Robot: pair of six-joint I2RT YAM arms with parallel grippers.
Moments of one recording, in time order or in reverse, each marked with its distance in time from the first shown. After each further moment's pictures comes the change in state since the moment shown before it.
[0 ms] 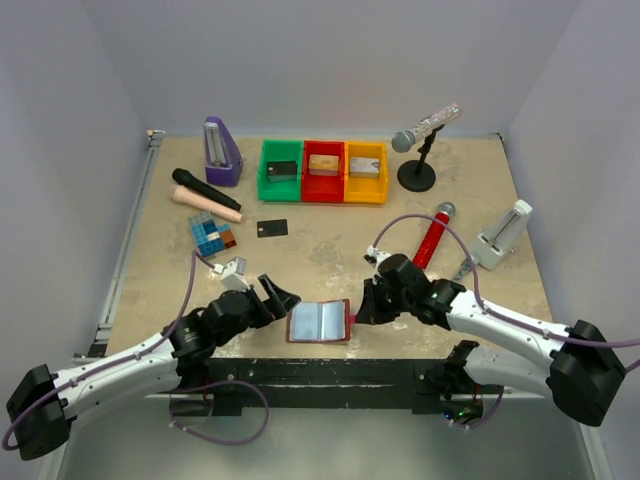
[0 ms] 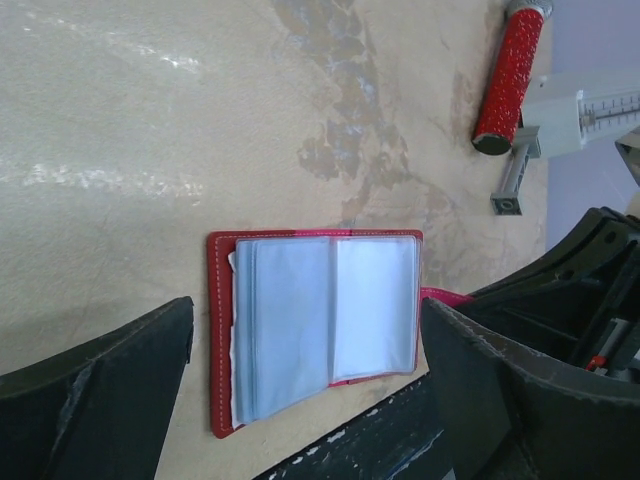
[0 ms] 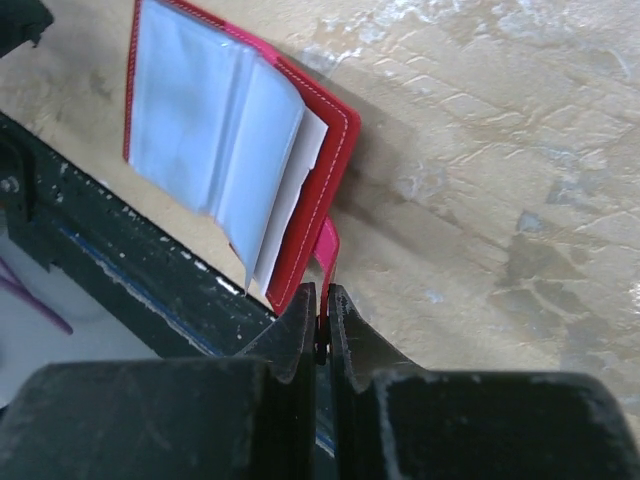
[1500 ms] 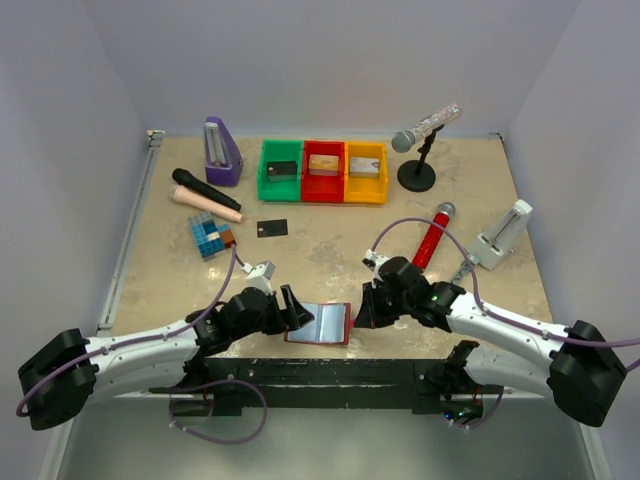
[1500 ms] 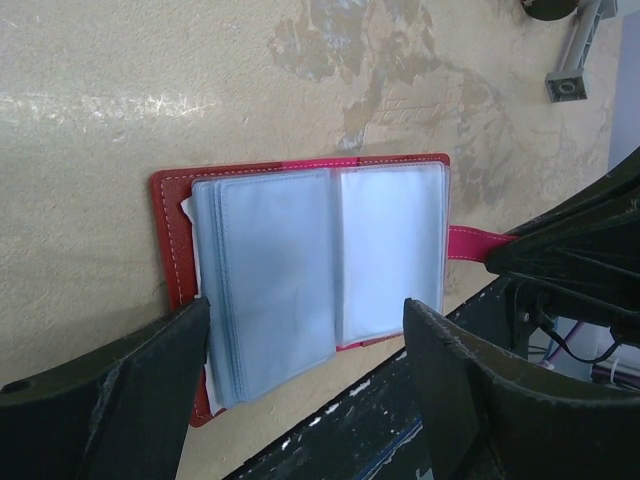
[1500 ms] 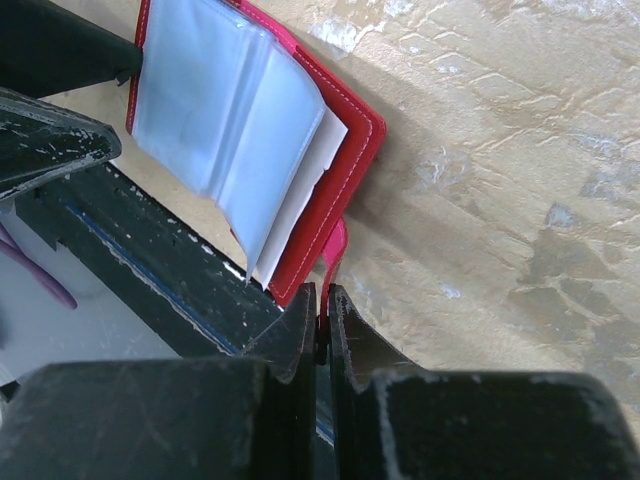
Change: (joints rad) left arm -0.048 0.307 0.042 0.175 0.184 0.100; right arm 0.009 -0.029 -0.037 0.034 -0.057 -0.002
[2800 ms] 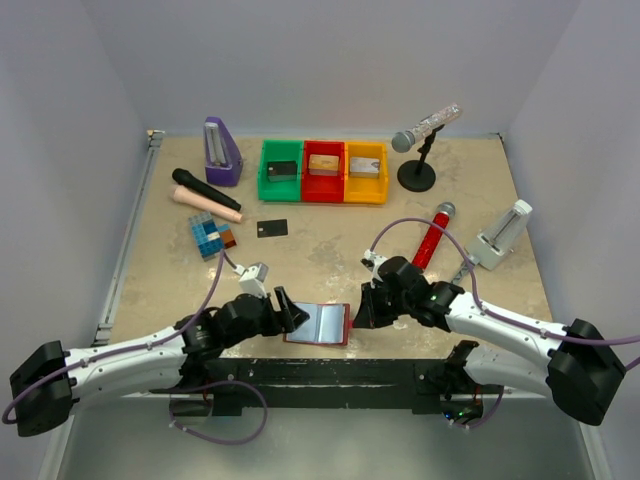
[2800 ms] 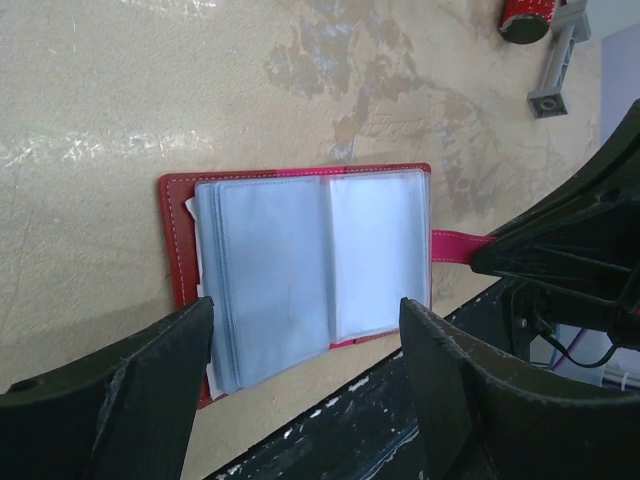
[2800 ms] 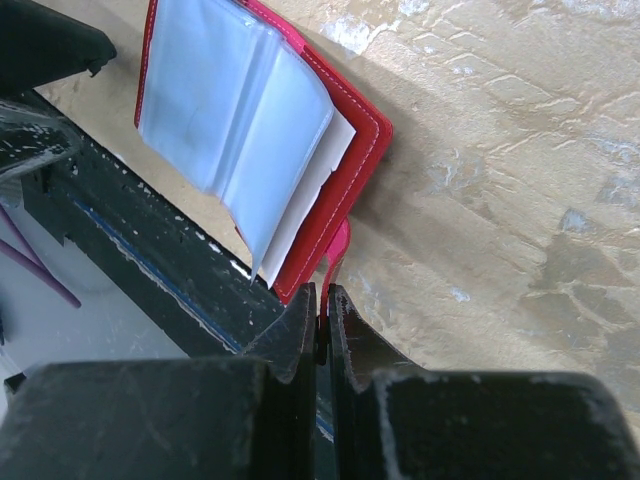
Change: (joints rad) left arm -0.064 -0.140 -0.005 -0.105 -0.116 0.001; right arm 0.000 0.012 0.000 0.015 -0.021 0.000
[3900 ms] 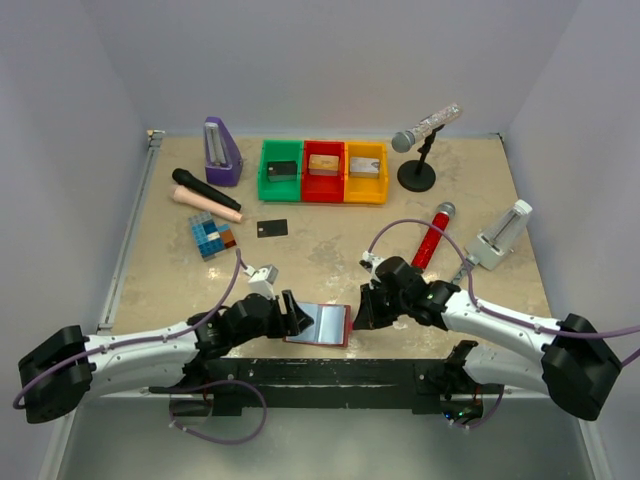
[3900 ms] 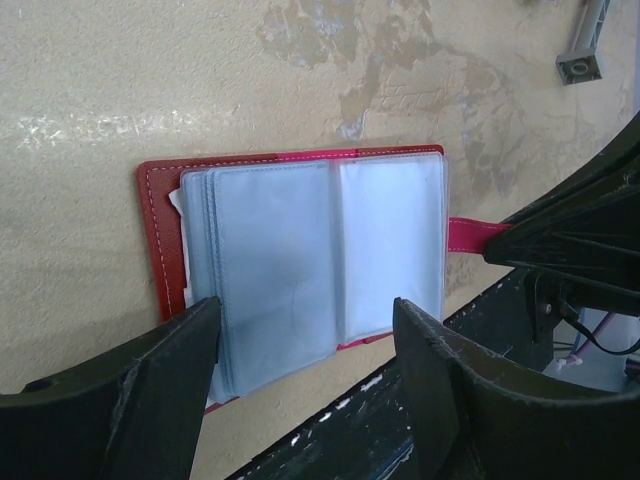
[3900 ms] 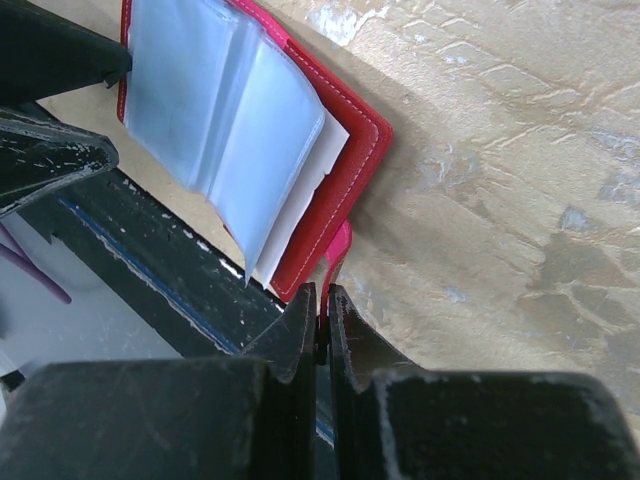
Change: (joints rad) left arm -0.013 0.134 0.000 0.101 0.036 0.022; right arm 0.000 0.035 0.001 0.002 -0.004 -0.004
